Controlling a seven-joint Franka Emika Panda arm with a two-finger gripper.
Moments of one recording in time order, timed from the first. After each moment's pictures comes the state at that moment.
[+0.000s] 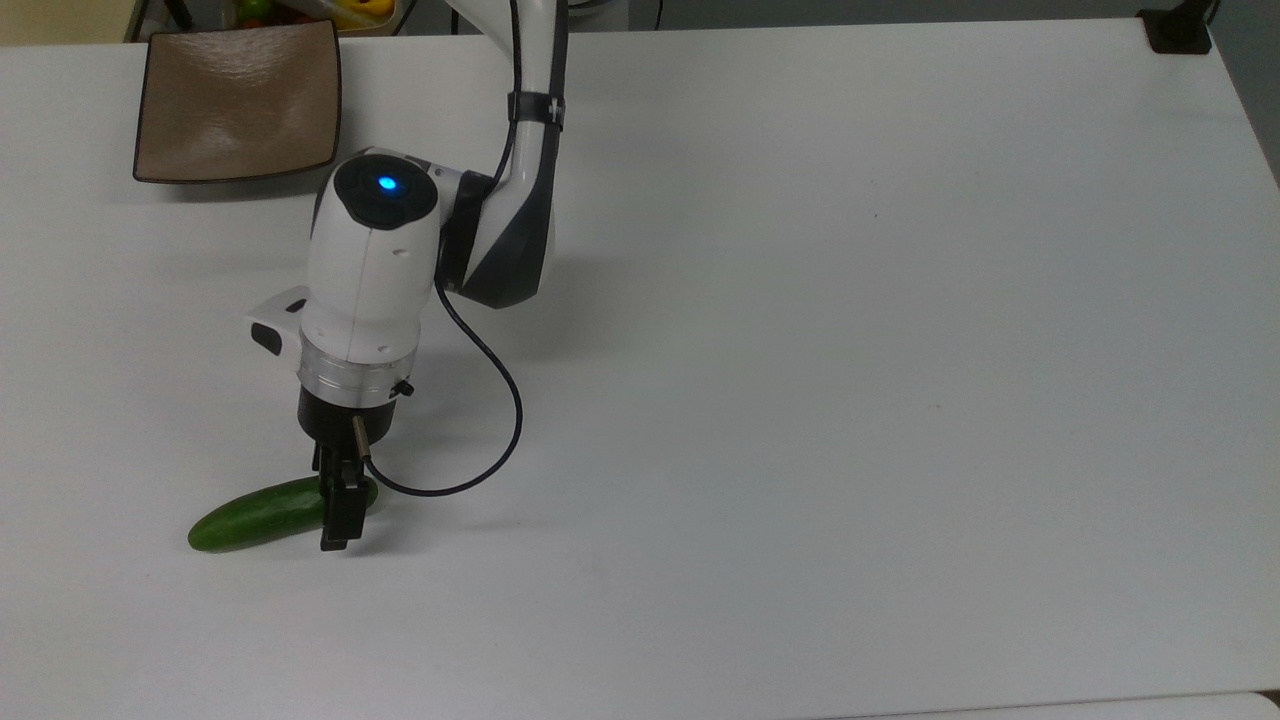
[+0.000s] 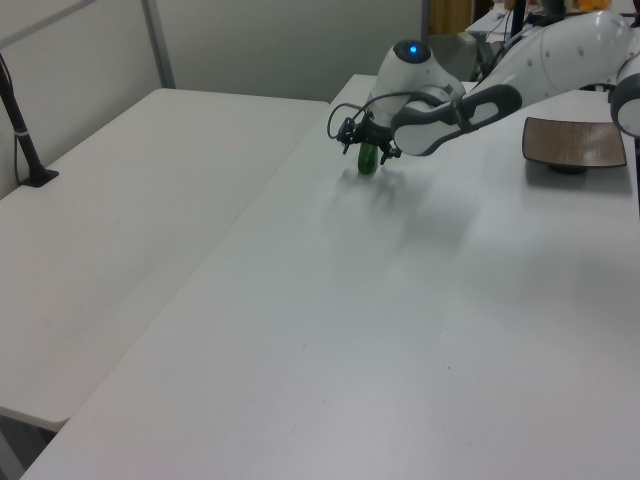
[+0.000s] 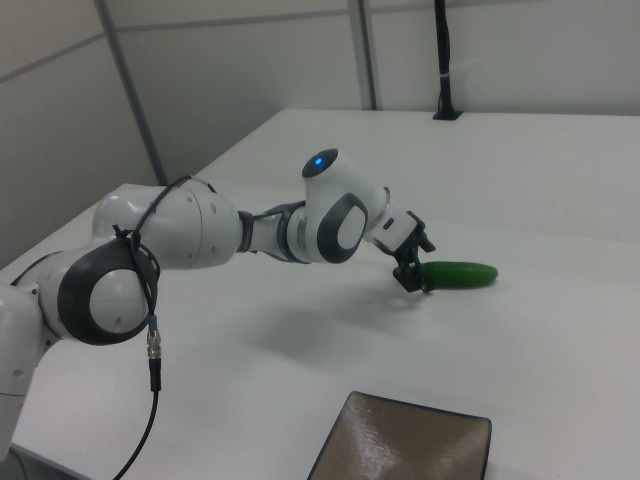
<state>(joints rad) 0.18 0.91 -0.40 -1.24 0.03 2.61 1.21</state>
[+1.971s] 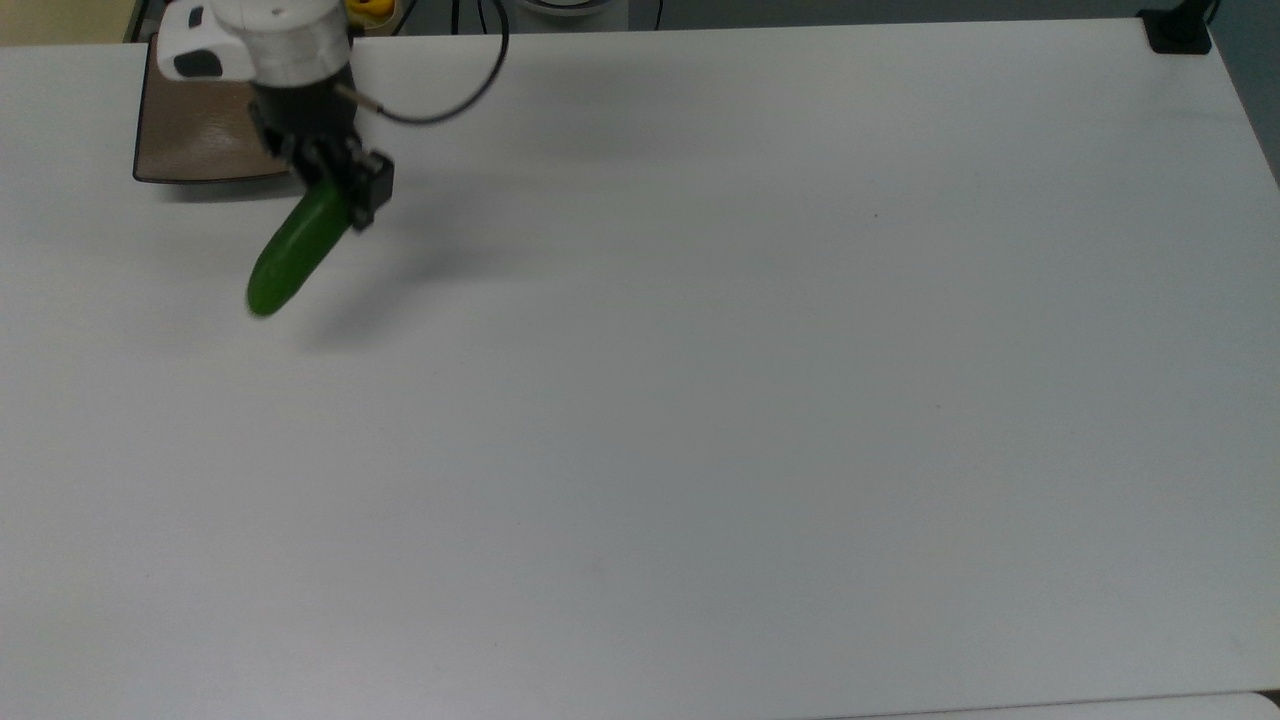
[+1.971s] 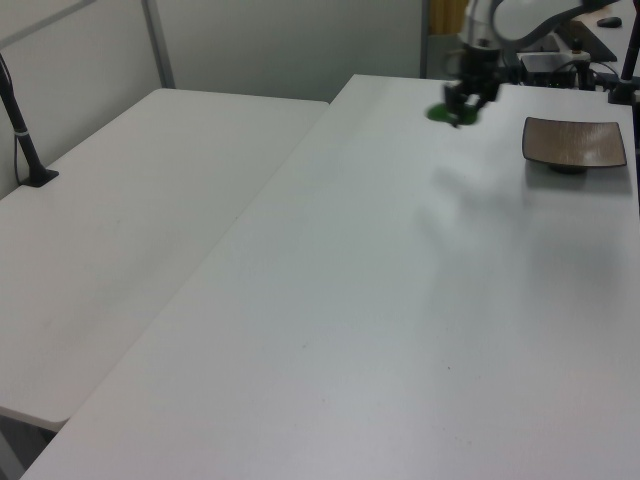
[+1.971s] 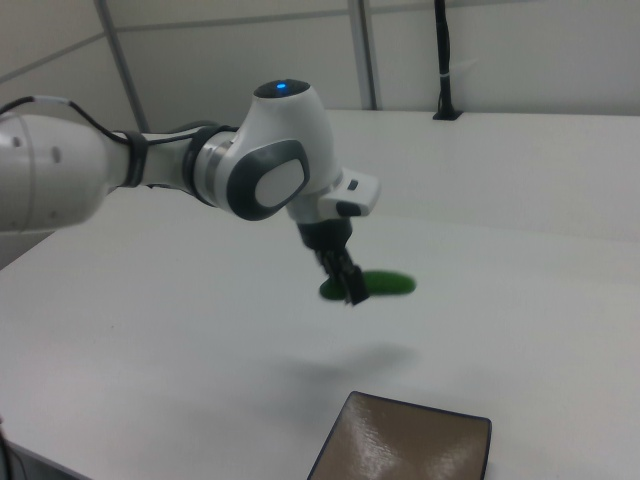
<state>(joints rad) -0.02 0.12 -0.18 -1.91 0.01 2.15 0.32</state>
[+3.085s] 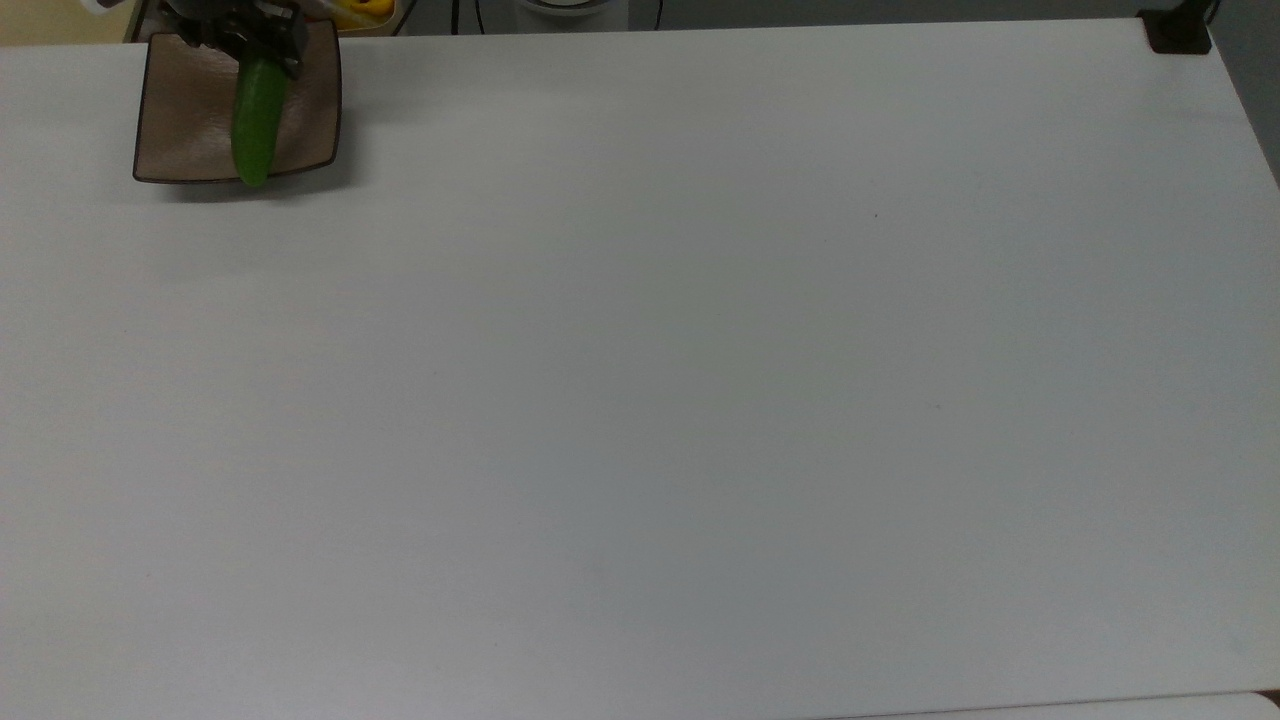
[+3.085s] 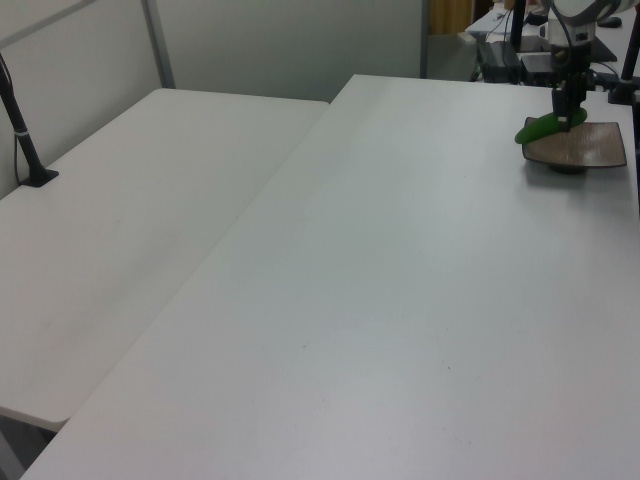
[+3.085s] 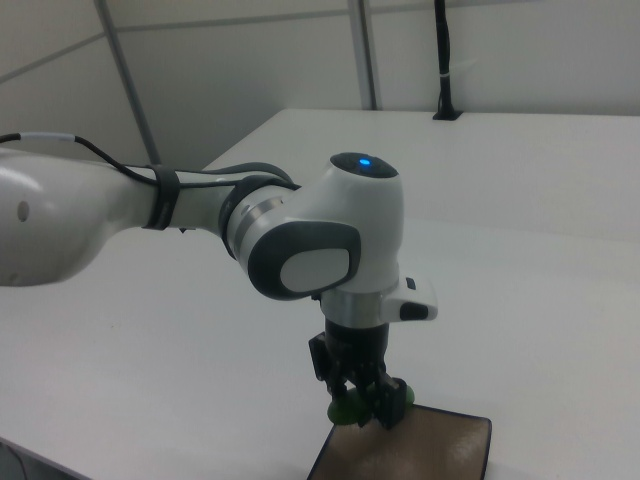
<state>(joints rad) -0.17 0.00 -0.34 -2.07 0.01 1.90 -0.36</state>
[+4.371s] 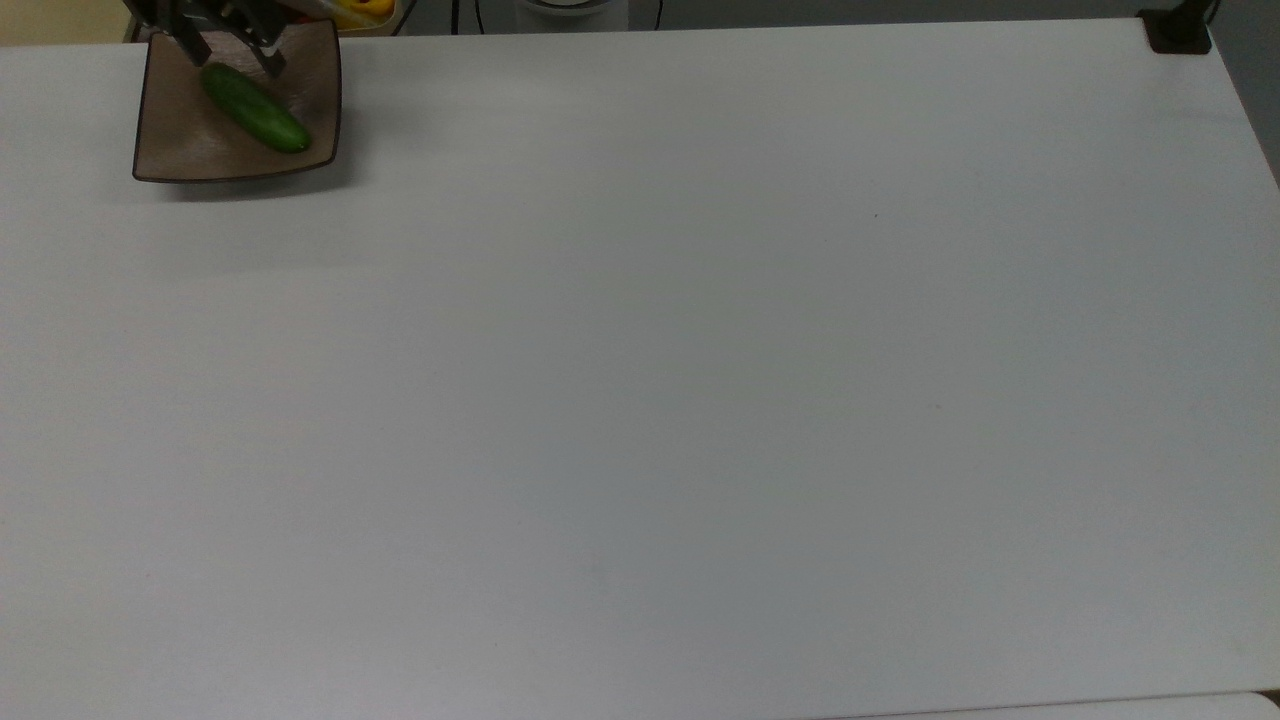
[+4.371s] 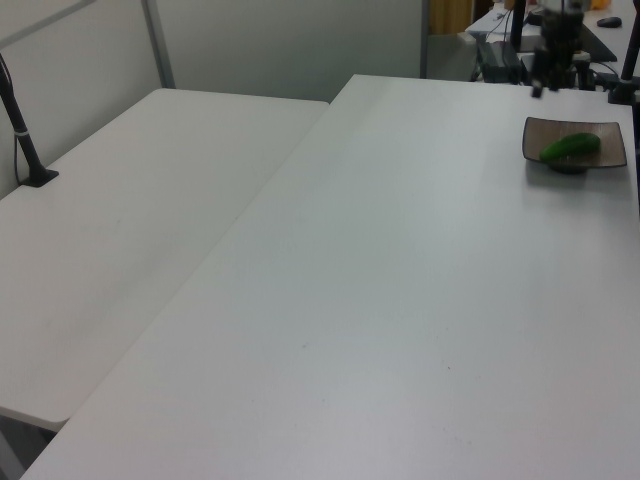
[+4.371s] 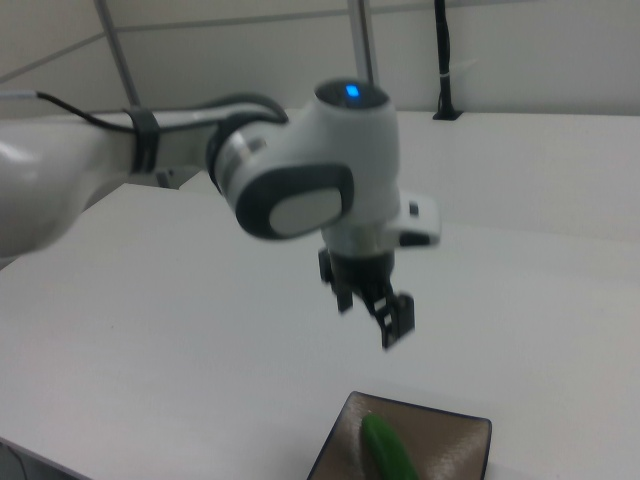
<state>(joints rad) -0.15 -0.02 -0.34 -1.94 0.17 1.92 -0.29</state>
